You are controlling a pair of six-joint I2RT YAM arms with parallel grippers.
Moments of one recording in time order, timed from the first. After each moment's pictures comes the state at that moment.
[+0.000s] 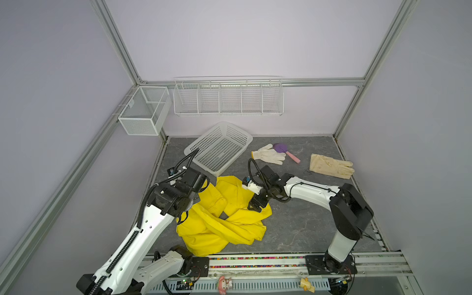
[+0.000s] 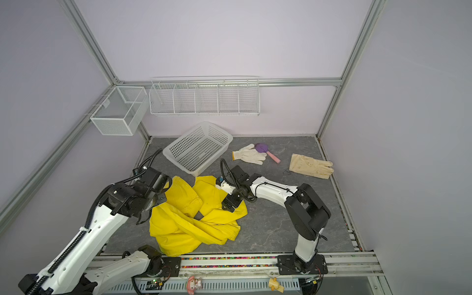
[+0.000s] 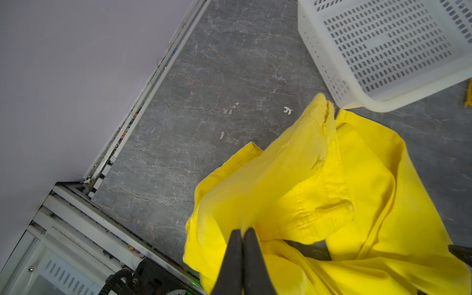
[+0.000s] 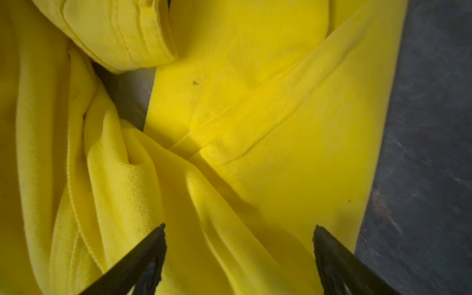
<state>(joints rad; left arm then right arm) -0.55 1.00 1.16 -1.37 -0.52 -0.90 0.79 1.78 1.16 -0.53 -0.33 -0.22</state>
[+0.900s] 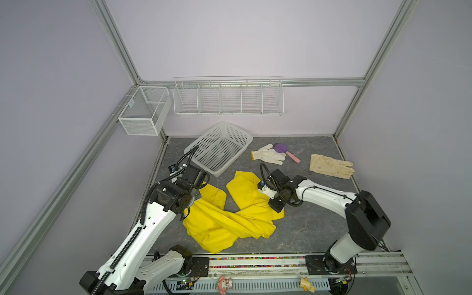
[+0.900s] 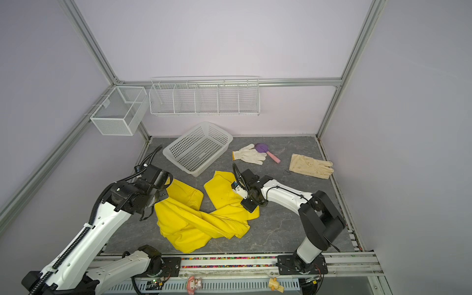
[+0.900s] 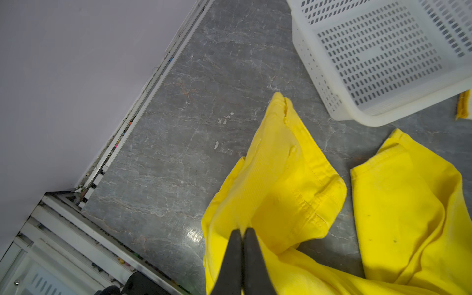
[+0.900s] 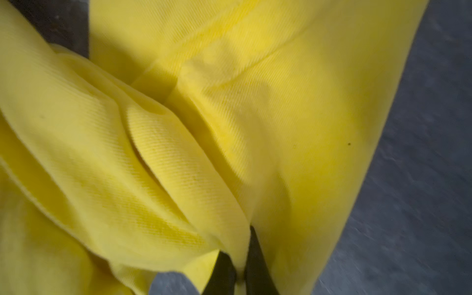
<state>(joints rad) -0.53 1.04 1.20 -1.29 -0.52 -0.85 0.67 1.57 1.03 -0.76 -0.10 -0.19</state>
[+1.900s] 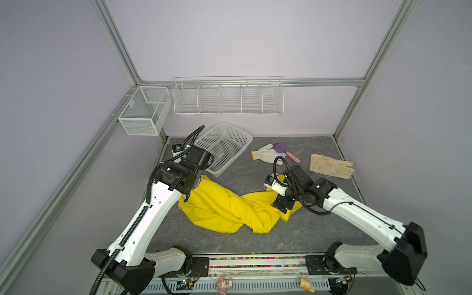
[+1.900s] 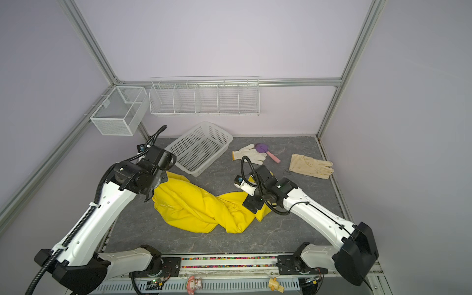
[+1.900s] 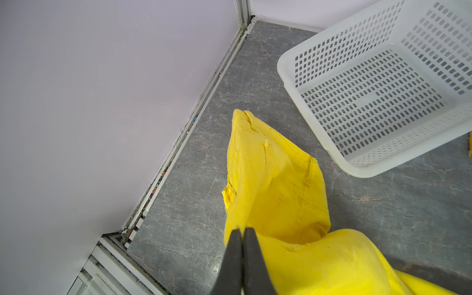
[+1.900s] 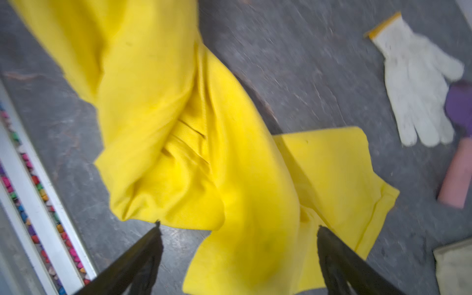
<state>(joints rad) -0.52 1.25 1.47 -1.33 -0.69 -0.70 0.75 1.23 1.00 -0.77 -0.10 -0.40</state>
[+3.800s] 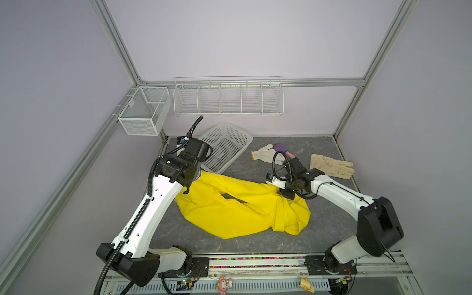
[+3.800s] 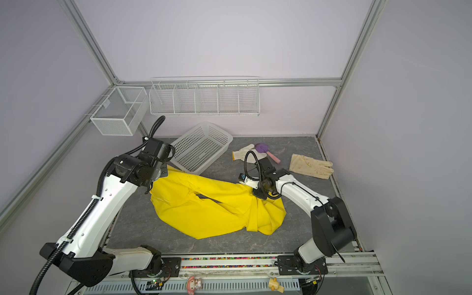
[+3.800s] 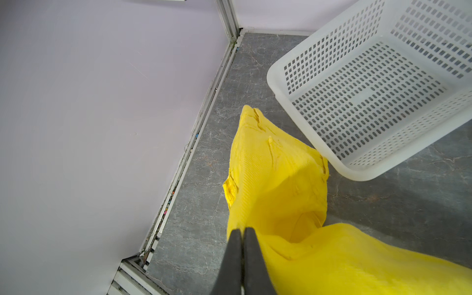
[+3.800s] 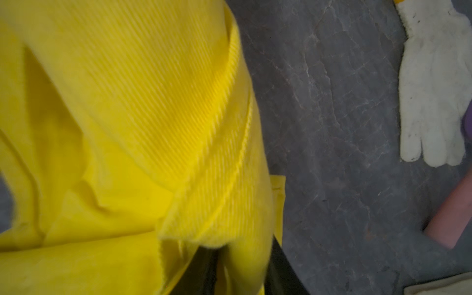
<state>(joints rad) -0.48 1.31 1.56 -1.30 -0.67 -0.50 0.50 1.59 1.09 -0.64 -0.11 -0.71</state>
